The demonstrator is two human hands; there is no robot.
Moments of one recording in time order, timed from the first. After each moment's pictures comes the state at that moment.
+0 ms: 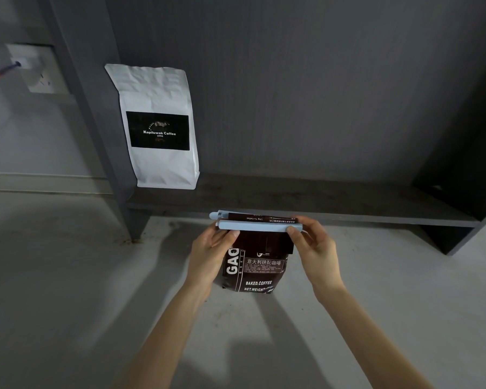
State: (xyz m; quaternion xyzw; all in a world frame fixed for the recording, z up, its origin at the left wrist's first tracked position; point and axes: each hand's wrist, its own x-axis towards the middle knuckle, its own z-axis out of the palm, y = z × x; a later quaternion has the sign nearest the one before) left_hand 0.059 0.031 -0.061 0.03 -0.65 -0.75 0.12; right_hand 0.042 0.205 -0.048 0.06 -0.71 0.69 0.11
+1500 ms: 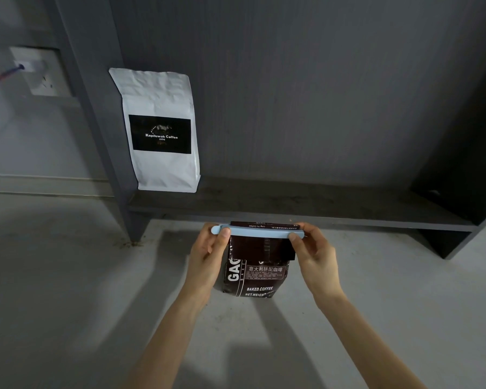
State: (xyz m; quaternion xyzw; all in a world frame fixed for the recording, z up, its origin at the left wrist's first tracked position) left_hand 0.060 0.026 -0.071 0.00 -0.68 -0.71 0.18; right_hand 0.045 0.203 -0.053 0.06 -0.74 0.66 0.12
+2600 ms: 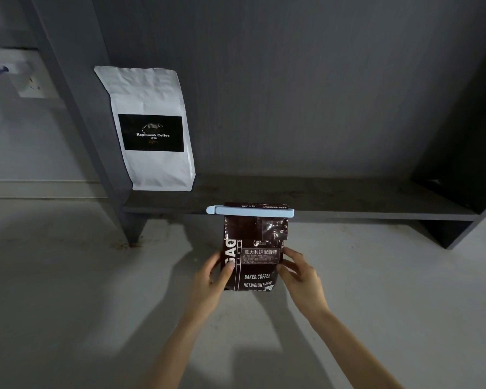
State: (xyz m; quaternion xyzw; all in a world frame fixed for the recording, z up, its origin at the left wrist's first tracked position) left_hand 0.068 0.024 -0.127 0.02 -0.77 -0.63 0.10; right_hand 0.051 0.206 -0.108 0.03 -0.79 0.61 0.01
